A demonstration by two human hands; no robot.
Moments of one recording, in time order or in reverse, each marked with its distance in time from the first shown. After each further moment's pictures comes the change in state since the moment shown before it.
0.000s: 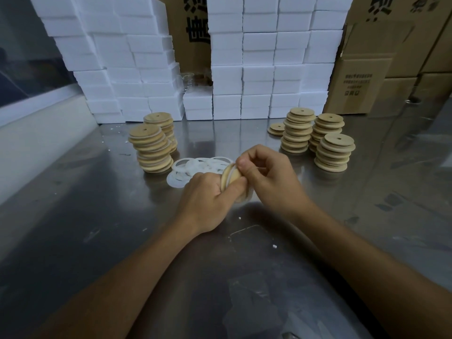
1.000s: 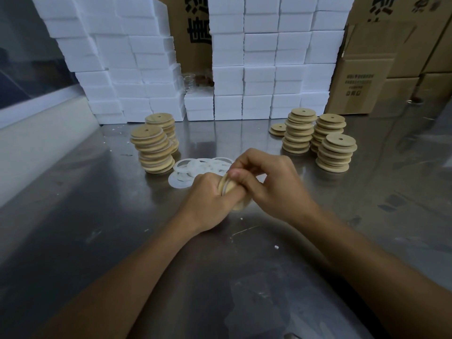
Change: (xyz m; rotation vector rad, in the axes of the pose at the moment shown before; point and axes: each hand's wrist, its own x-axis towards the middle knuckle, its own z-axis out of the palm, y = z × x) left_hand 0.000 0.006 -0.002 -0.065 -0.065 -0.136; right_hand -0.001 0.001 -0.003 -0.268 -0.065 -0.257
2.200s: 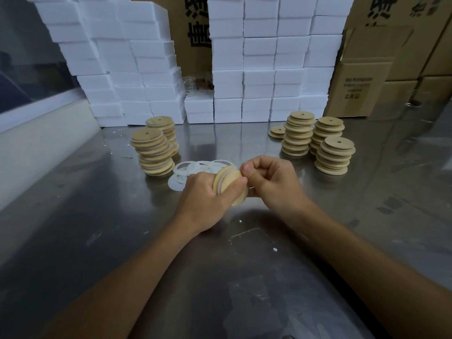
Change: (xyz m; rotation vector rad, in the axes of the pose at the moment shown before) left_hand -0.002 0.005 -0.003 -0.012 0.132 0.081; right_hand -0.001 0.002 0.005 0.633 0.051 0.476
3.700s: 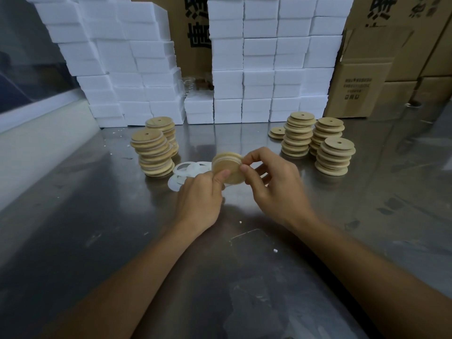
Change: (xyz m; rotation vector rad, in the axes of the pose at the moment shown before) left_hand 0.004 -0.003 0.001 0.333 0.001 -0.168; right_hand -0.002 0.000 -0.003 -0.666 0.145 -0.435
